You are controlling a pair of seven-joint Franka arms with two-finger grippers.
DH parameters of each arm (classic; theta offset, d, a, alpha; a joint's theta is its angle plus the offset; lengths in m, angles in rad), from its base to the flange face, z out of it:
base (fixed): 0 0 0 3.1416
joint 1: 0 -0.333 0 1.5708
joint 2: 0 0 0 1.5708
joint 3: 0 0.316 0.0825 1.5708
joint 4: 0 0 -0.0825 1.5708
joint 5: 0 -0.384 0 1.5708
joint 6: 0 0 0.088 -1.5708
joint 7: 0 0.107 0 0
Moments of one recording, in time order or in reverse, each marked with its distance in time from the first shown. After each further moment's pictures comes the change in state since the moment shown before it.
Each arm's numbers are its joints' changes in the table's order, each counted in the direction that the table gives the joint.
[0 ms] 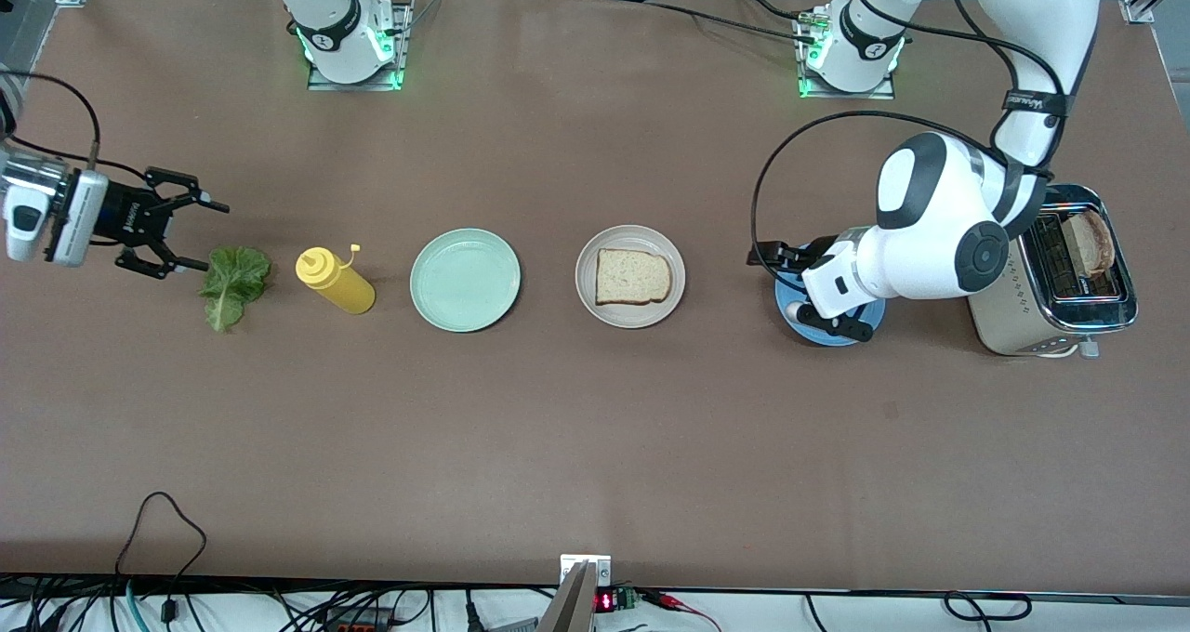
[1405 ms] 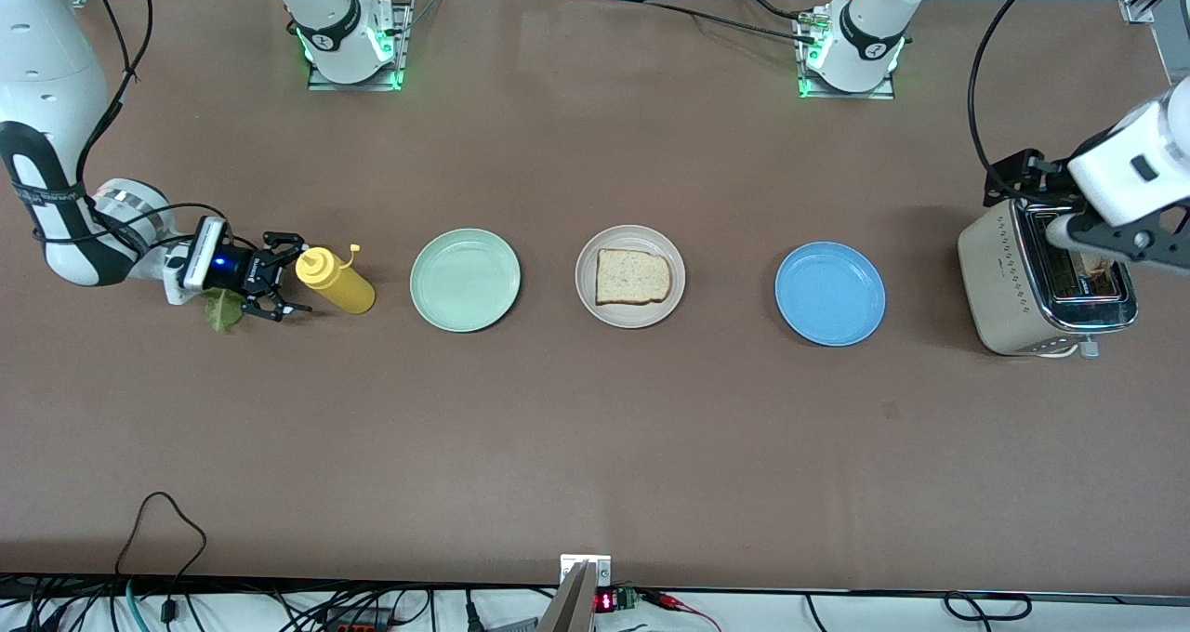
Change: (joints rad) left arm -0.035 -0.253 0.199 0.342 -0.262 0.473 0.143; right arm 0.011 0.525 0.025 0.107 -0.420 0.211 -0.850
